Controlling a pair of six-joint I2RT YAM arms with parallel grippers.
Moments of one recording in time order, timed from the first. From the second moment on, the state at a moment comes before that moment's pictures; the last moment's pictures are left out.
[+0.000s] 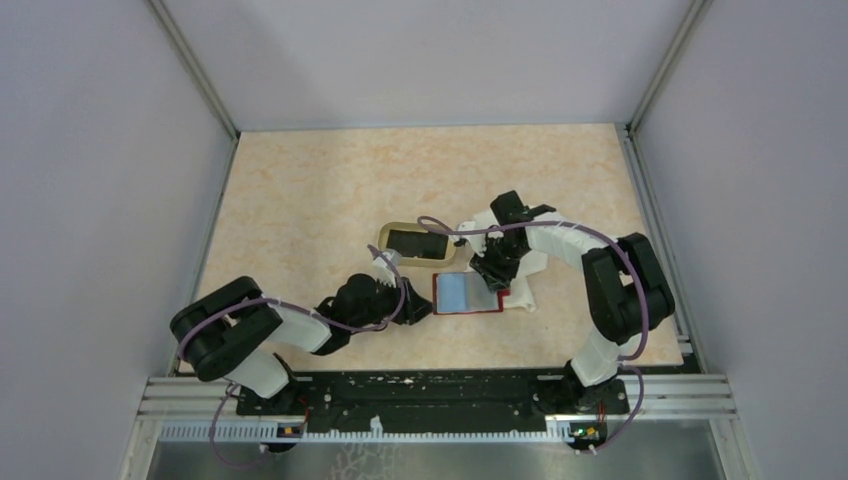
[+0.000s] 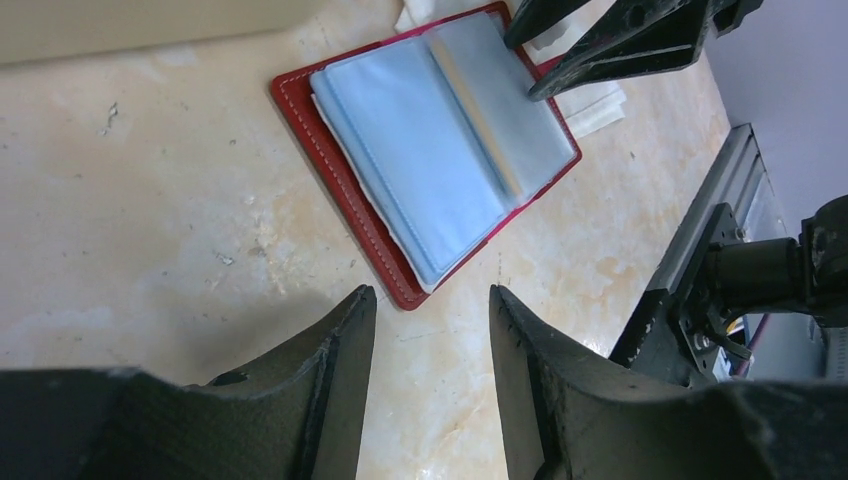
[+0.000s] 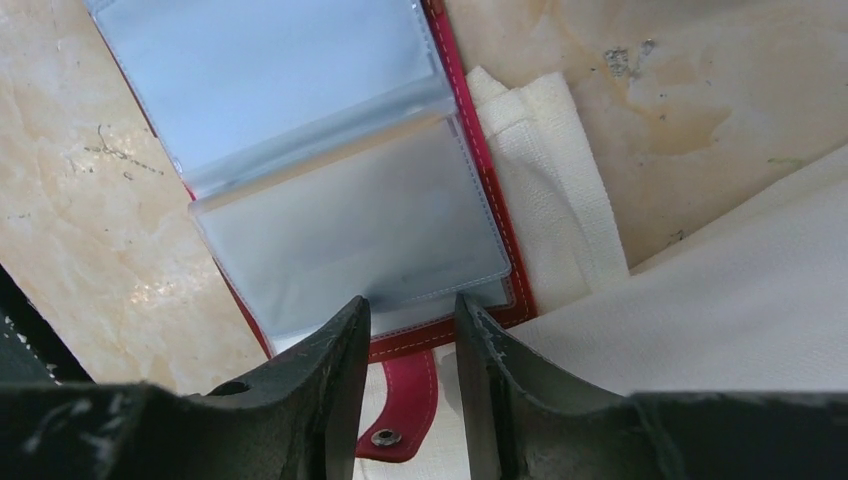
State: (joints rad) left arm -0.88 1.52 0.26 0.92 0.10 -0.69; right arm 0.42 1.66 1.01 -0.71 -0.41 -0.75
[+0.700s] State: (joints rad) left arm -0.88 1.41 0.18 0.89 0.09 -0.75; right arm 0.60 1.68 1.01 -0.60 -0.41 -0.71
